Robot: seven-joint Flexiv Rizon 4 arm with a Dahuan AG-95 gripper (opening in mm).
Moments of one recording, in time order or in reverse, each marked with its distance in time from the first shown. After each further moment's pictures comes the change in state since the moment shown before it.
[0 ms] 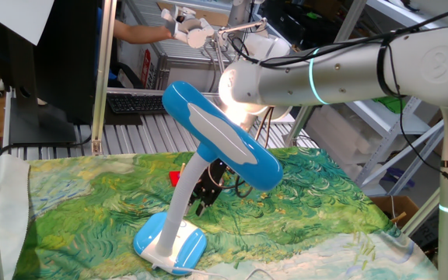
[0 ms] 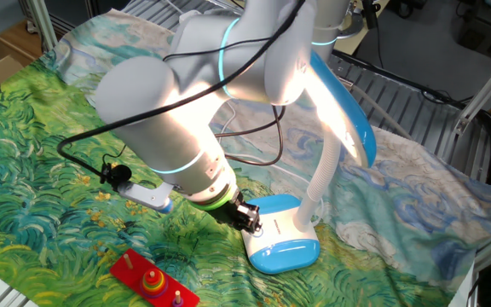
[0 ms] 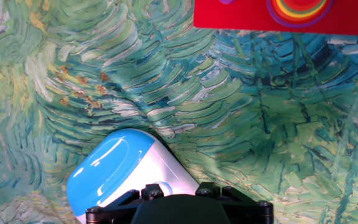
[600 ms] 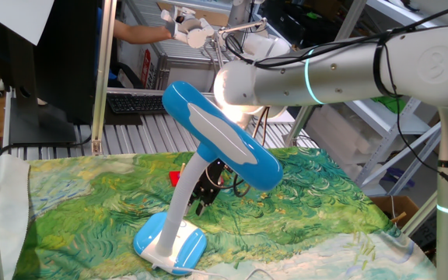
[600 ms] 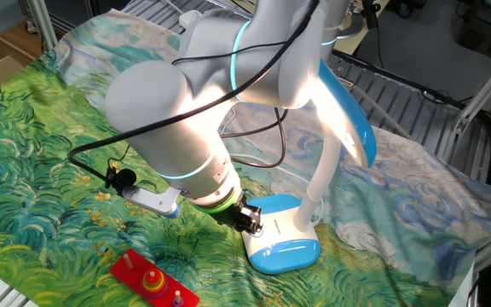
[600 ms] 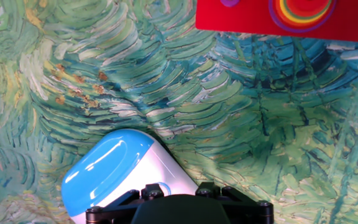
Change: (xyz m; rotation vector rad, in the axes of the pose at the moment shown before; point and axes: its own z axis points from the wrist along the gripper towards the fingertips) arm -0.001 0.000 0.000 0.040 0.007 -0.013
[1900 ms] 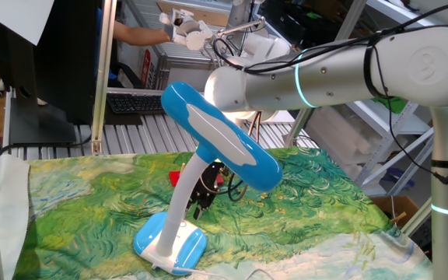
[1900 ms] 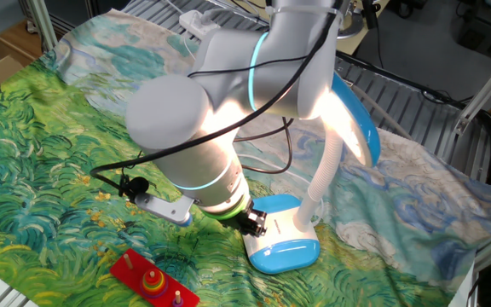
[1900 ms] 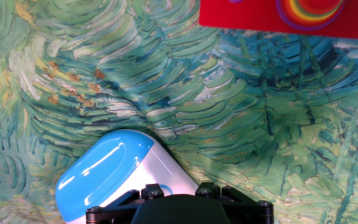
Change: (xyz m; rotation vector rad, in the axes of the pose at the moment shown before) arm 0.002 0.003 0.014 0.039 0.010 0.012
